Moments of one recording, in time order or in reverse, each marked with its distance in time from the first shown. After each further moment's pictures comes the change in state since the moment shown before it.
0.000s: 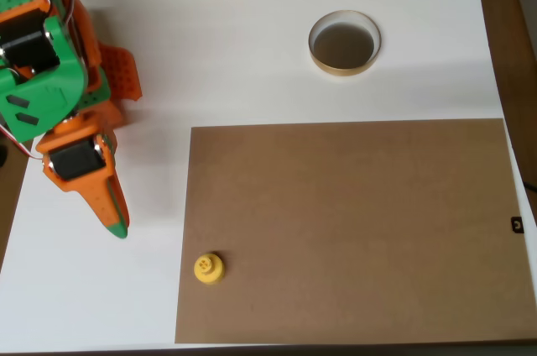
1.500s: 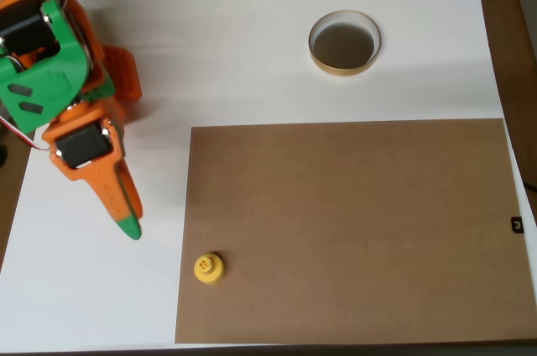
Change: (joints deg) arm -5.0 -1.8 -5.9 1.1 3.6
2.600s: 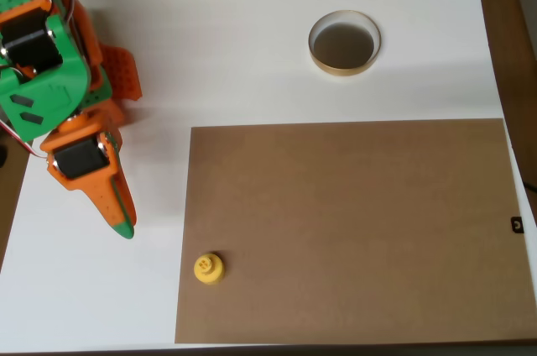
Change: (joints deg) arm 2.9 1.8 6.0 -1.2 0.9
